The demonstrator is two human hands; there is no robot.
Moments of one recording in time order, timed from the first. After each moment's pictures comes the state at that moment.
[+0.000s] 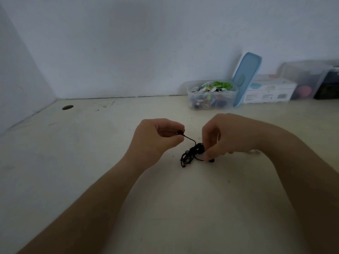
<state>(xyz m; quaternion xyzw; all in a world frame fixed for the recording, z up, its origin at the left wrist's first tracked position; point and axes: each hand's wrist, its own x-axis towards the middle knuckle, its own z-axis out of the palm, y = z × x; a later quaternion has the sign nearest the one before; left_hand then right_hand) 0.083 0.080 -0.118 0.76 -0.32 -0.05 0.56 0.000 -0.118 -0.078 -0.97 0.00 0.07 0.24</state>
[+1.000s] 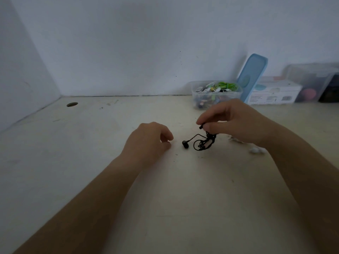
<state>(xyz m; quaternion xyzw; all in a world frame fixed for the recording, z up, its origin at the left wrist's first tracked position) 0.105 0.094 -0.127 0.92 -0.31 0.05 0.22 0.007 -0.126 -0.086 -0.88 -0.05 -0.11 0.46</state>
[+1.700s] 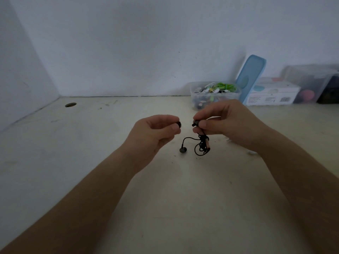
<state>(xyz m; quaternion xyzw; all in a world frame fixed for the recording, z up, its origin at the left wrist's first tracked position) 0.086 0.085 -0.112 0.62 -0.19 -0.20 0.74 0.010 -0.116 -0.095 -0.77 -0.04 -0.12 0.62</state>
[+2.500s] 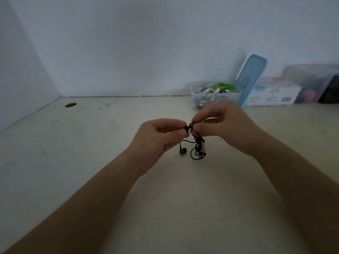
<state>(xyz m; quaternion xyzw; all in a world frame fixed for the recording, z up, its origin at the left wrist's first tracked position) 0.079 0.079 -0.113 0.59 -0.19 -0.23 0.75 0.013 -0.108 -0.098 -0.79 -0.03 -0.15 0.59</state>
